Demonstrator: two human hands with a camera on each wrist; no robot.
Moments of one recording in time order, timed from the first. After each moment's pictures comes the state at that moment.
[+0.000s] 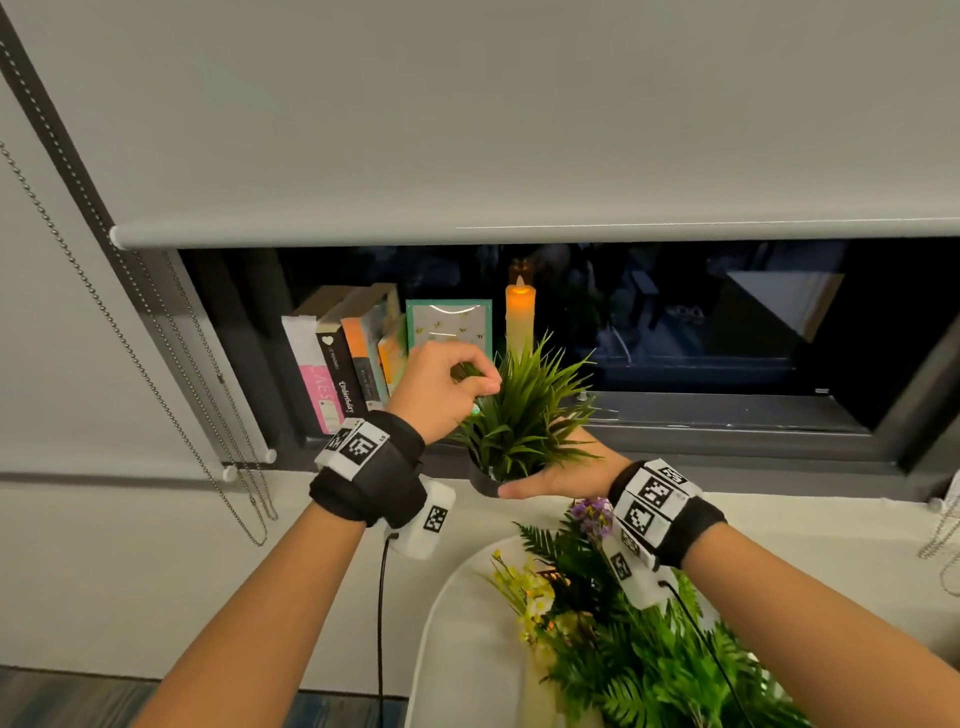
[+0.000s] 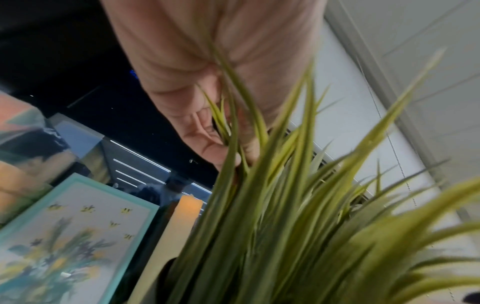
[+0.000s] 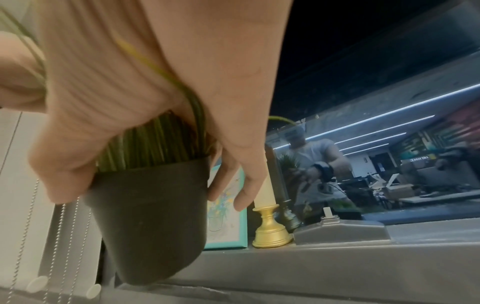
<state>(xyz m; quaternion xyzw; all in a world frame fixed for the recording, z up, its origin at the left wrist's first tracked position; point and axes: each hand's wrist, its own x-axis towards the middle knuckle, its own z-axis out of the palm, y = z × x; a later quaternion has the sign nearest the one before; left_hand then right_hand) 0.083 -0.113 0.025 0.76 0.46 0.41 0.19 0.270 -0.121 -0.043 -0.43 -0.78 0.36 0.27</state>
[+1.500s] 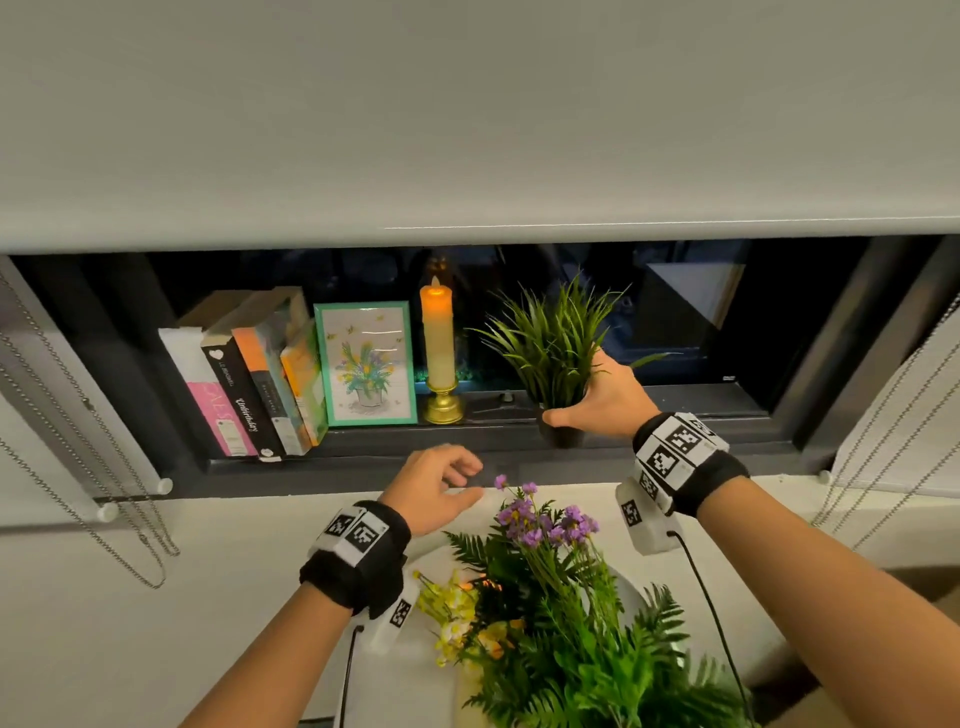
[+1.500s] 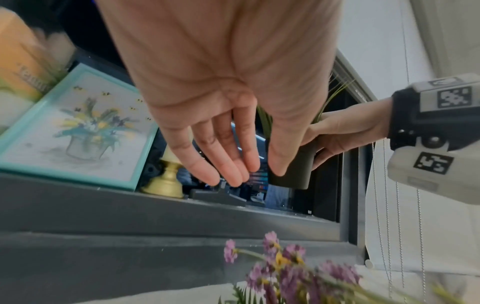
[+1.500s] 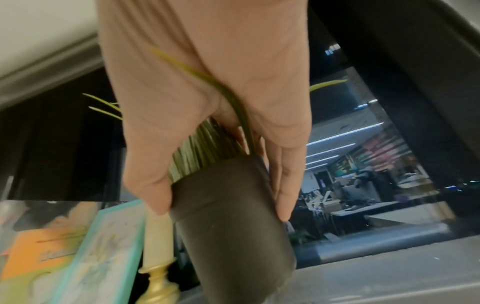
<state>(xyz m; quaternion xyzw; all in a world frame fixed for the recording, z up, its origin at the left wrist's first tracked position) 0.142 -0.104 -0.087 0.78 0.47 0.25 0.32 0.394 -0.082 -0.022 -0.66 -0.66 0.17 0.31</state>
